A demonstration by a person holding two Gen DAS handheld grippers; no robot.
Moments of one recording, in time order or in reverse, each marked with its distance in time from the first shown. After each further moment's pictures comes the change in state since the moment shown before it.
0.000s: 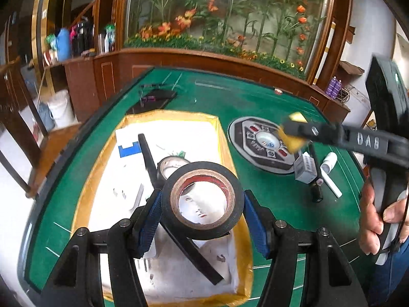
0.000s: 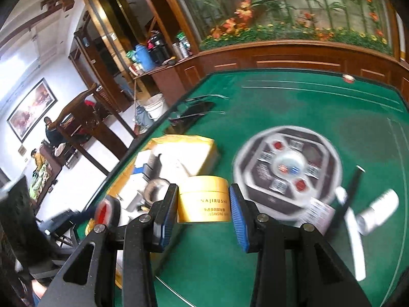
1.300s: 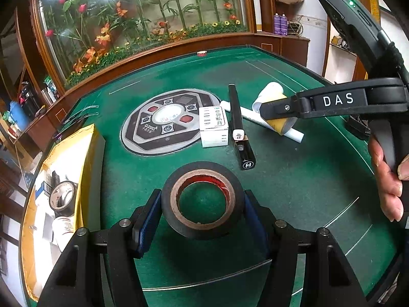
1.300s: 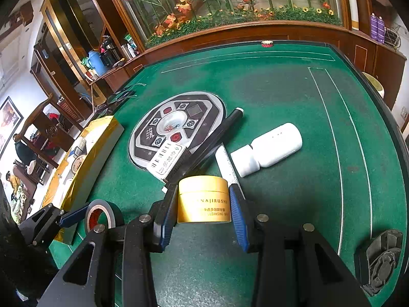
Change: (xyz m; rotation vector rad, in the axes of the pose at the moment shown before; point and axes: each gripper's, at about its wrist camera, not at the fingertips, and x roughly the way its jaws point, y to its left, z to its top) left arm 0.048 -0.181 -0.047 0.452 0.041 0.006; right arm -0.060 -0.143 -0.081 0.153 0.022 -0.200
